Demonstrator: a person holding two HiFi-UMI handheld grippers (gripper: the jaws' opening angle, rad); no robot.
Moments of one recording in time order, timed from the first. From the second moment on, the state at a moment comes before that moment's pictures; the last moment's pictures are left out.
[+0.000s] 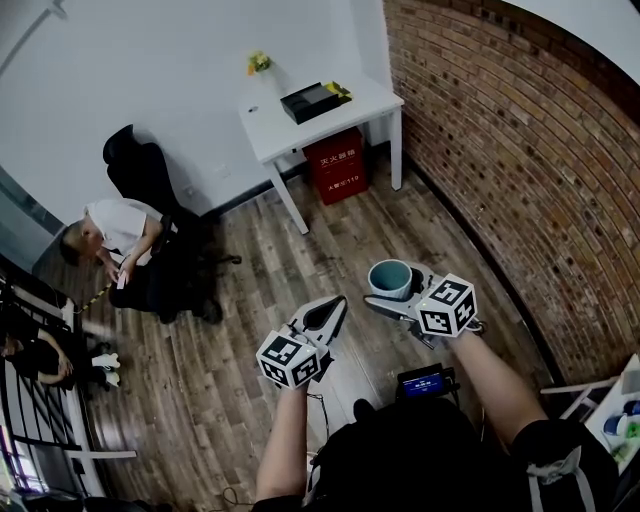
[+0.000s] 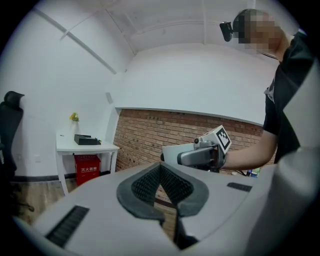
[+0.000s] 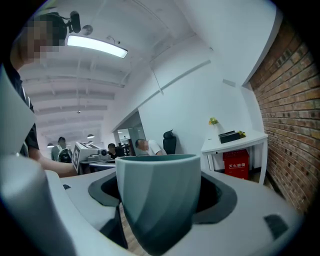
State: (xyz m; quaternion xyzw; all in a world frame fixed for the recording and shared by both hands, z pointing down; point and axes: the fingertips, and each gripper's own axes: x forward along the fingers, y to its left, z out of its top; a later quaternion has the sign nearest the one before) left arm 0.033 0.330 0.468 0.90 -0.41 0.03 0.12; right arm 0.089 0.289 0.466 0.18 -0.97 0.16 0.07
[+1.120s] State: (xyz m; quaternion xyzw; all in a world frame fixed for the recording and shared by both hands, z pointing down) left arm 0.031 0.317 0.471 0.91 -0.40 0.02 0.13; right arm 0.088 0.278 0.473 0.18 -0.97 0.17 0.08
